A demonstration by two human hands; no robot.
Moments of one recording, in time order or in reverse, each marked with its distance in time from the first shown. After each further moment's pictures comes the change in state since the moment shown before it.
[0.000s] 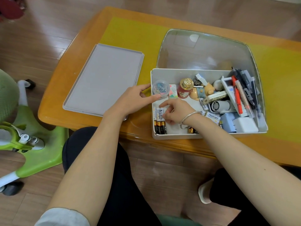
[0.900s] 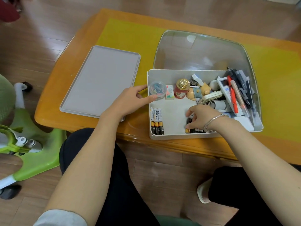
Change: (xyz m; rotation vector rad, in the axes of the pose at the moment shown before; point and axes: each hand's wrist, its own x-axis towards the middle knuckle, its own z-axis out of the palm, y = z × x) left_hand -0.002 0.004 0.000 0.005 -0.016 -0.028; right_hand -0.033 0.047 -0.044 -0.435 -0.079 0.170
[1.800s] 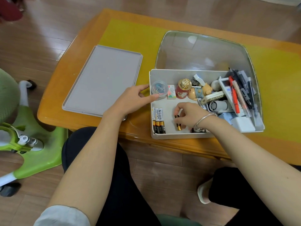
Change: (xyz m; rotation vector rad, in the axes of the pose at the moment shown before) left_hand 0.000 -0.001 0.000 -0.021 0.013 0.005; right_hand 0.009 -0.032 0.008 0.293 0.012 -0.093
